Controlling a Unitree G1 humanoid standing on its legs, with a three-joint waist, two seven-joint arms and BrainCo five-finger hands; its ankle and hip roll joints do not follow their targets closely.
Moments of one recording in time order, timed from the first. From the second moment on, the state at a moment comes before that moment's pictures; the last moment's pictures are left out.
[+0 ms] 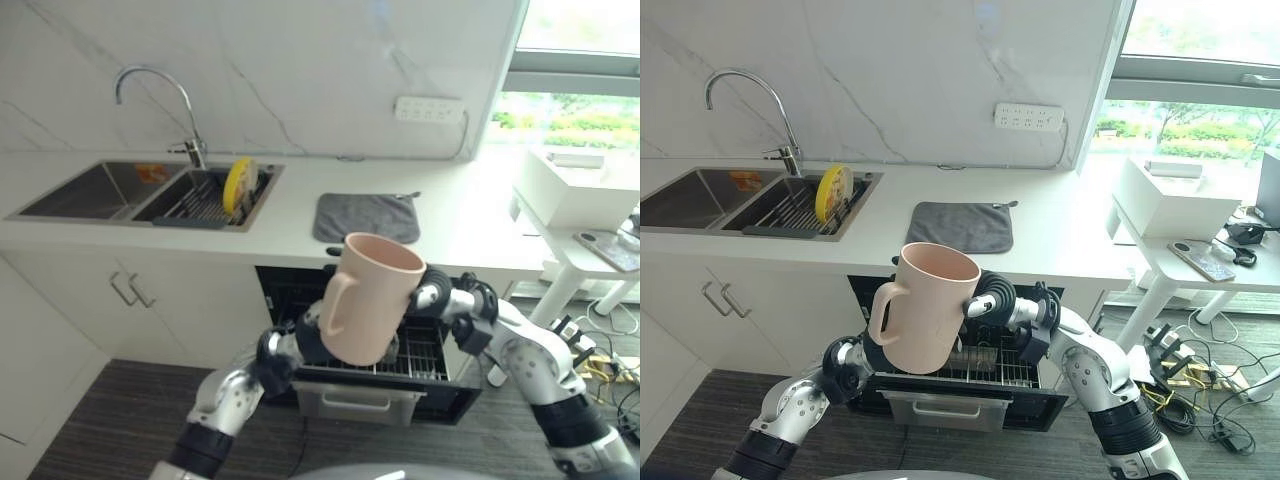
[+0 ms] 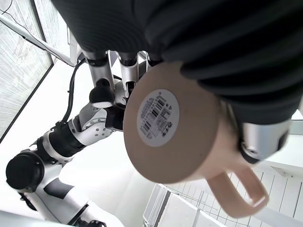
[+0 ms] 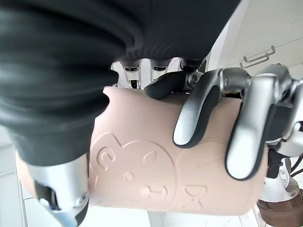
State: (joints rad) left arm -0.03 0.31 -0.24 -0.04 -0.92 0.41 -1.06; right arm -0.20 -0.42 0.21 -0.25 0.94 0.44 0.78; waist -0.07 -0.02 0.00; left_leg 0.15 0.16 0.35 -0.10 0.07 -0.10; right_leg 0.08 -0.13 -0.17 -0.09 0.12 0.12
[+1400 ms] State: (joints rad) left arm 0.00 0.28 -0.24 -0.03 -0.92 0.37 -1.06; right arm -0.20 -0.42 0.22 -0.26 0.92 0.38 0.77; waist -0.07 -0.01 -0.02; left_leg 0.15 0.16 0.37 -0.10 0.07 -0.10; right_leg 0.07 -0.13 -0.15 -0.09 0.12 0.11
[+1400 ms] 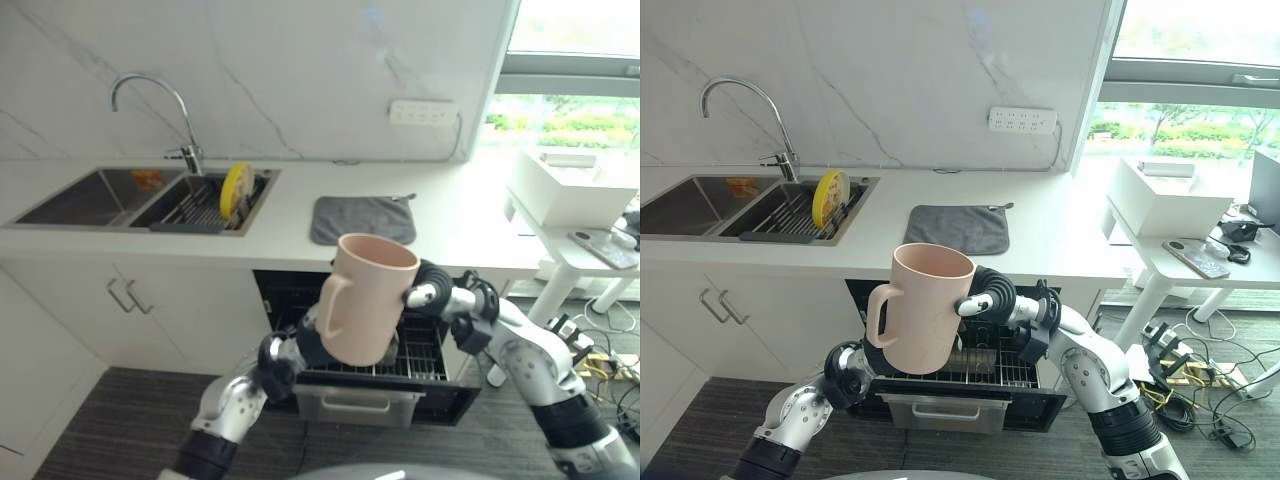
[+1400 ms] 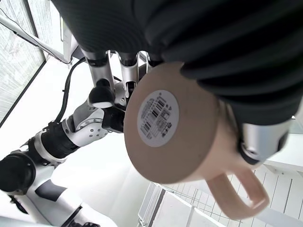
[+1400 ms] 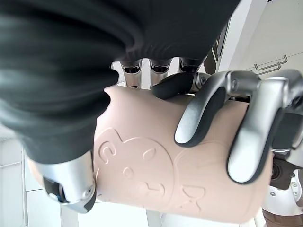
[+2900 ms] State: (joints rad) left arm 0.08 0.33 0.05 -0.04 -0.89 0.12 -0.43; right arm -0.12 -0.41 -0.01 -0.33 0.87 0.08 0.57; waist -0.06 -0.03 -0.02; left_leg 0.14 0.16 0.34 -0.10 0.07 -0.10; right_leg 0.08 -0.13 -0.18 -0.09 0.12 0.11
